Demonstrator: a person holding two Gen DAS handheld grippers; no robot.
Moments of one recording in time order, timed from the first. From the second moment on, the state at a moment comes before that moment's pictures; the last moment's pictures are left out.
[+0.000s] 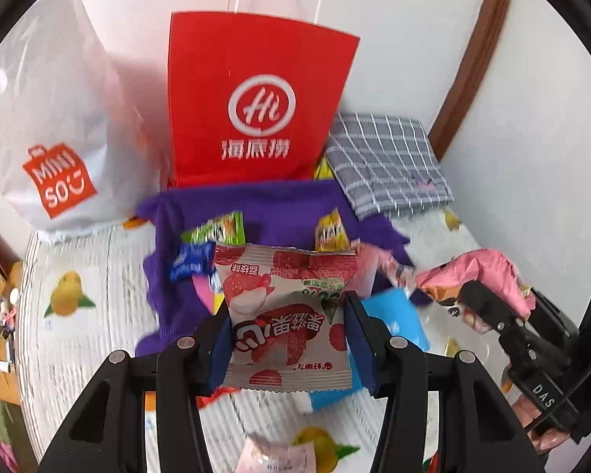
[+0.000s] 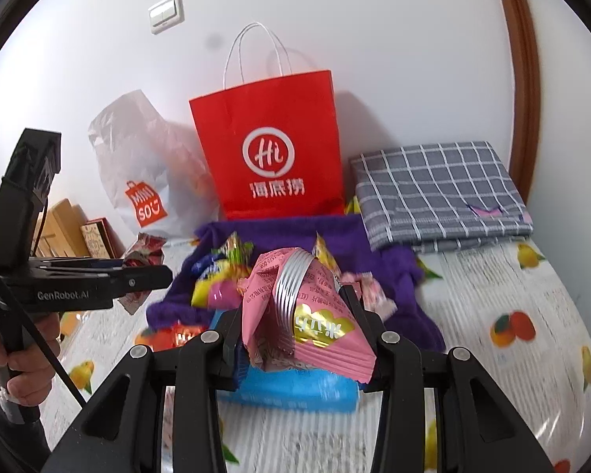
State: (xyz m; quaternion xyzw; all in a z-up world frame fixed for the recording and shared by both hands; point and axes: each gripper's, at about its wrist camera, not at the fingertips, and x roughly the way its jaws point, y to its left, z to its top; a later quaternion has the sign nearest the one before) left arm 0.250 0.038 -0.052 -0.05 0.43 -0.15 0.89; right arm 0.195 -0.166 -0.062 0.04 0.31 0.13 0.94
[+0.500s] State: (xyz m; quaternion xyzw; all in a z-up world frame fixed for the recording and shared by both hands) left arm 0.317 0.079 -0.051 -0.09 0.41 -0.10 0.90; right arm 0.268 -0.147 -0.055 0.06 0.30 0.15 0.94
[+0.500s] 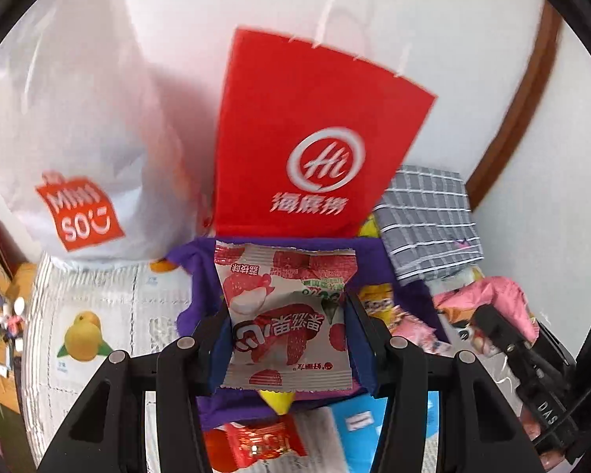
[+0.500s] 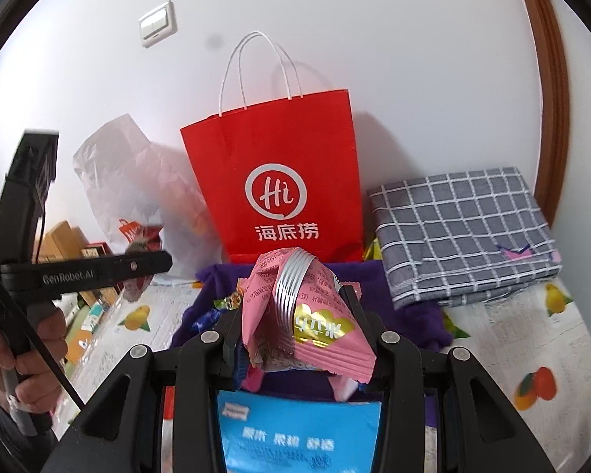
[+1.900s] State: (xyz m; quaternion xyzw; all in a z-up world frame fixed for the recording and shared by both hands) left arm 0.339 0.055 -0.089 -0.10 0.47 -0.13 0.87; right arm 0.325 -0.144 -0.159 0.14 0.39 0.15 0.90
